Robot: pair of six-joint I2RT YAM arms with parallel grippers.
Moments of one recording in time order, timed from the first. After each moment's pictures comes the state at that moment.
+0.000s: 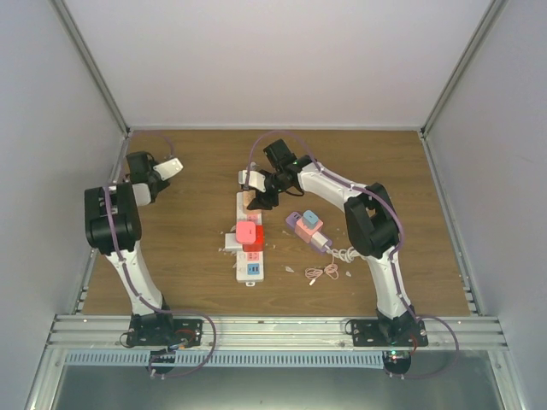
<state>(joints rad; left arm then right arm) 0.25 2.03 1.15 0.27 0.12 1.14 0.62 2.20 1.77 -0.60 -0.55 -0.87</state>
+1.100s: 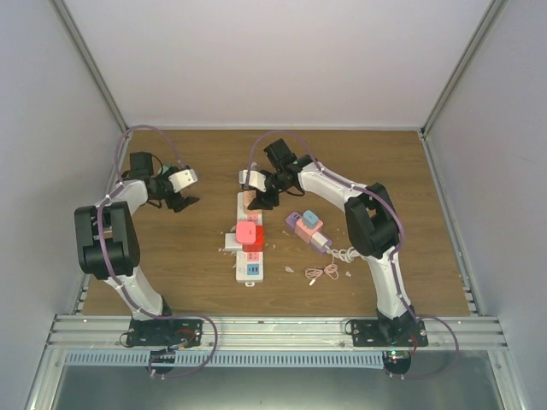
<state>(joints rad) 0.19 1.78 1.11 -0.36 0.61 1.19 0.62 2.19 1.77 -0.60 -0.55 -0.86</state>
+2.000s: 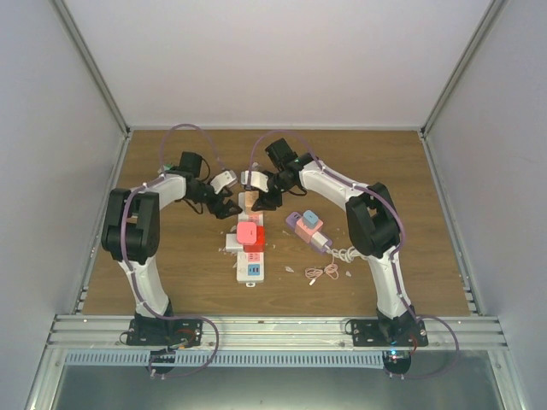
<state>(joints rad) -0.11 1.90 1.21 -0.48 0.76 0.74 0.61 2.19 1.79 -0.68 -0.53 -0.88</state>
